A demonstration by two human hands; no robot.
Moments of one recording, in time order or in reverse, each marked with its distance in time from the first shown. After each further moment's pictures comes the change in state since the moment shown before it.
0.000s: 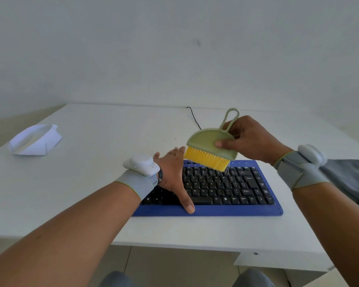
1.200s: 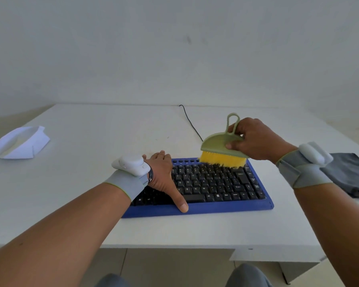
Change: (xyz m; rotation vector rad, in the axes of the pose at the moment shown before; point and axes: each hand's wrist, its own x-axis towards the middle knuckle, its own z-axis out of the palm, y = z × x) left_hand -0.005 0.000 -0.006 0.165 -0.137 -0.126; right_hand -0.011 0.018 -0.017 -0.378 0.054 0.107
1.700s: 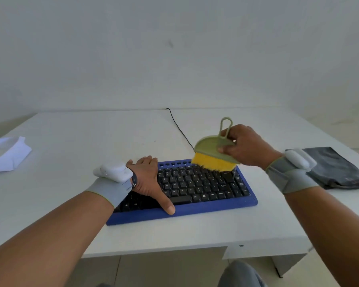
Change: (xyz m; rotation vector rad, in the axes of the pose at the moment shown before) left_hand 0.000 0.001 0.000 0.015 -0.015 0.004; right_hand -0.023 0.009 -0.002 0.066 0.050 0.039
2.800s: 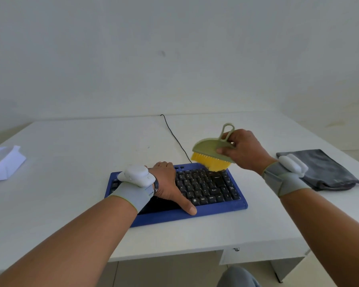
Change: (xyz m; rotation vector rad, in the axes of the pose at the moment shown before) left_hand -0.002 0.065 -0.010 -0.082 0.113 0.072; right_hand -0.001 0.026 -0.001 0.137 0.144 0.052
